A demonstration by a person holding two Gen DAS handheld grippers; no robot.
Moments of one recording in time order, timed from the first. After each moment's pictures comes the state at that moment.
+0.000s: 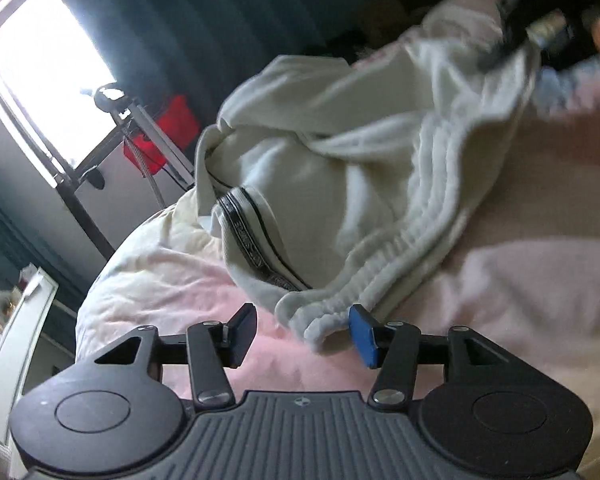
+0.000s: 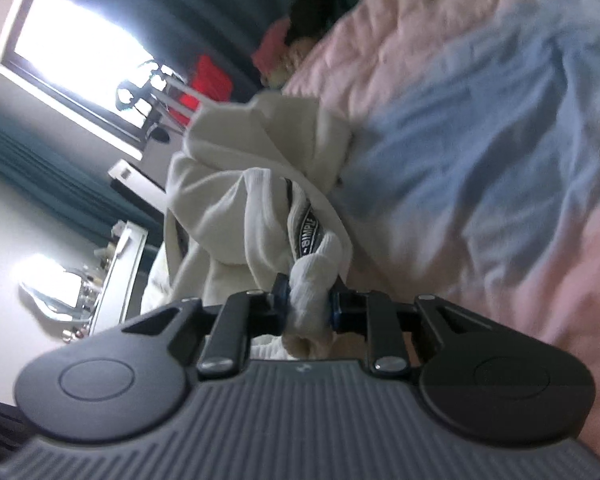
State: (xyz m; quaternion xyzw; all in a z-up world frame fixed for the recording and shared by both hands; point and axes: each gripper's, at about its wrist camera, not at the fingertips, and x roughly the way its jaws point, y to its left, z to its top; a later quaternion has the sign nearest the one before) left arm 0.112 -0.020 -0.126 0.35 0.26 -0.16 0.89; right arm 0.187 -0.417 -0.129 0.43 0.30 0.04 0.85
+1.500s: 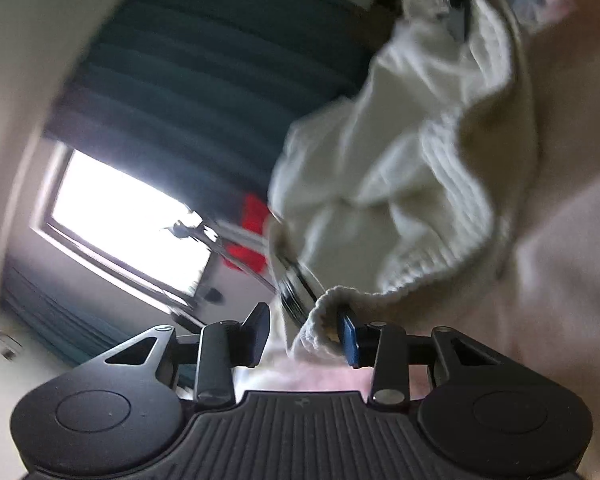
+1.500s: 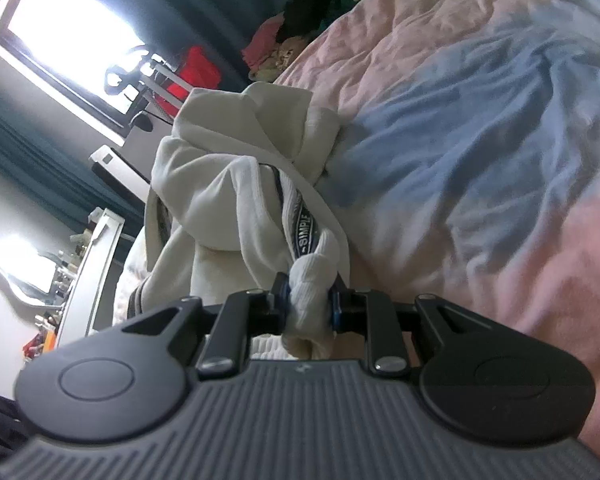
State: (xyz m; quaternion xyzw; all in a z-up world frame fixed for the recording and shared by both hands) left arm 0.096 -0.076 -0.176 0.57 0.07 -0.03 0.82; right arm 0.178 -0.400 -0.129 0.39 0.32 0.02 0.86
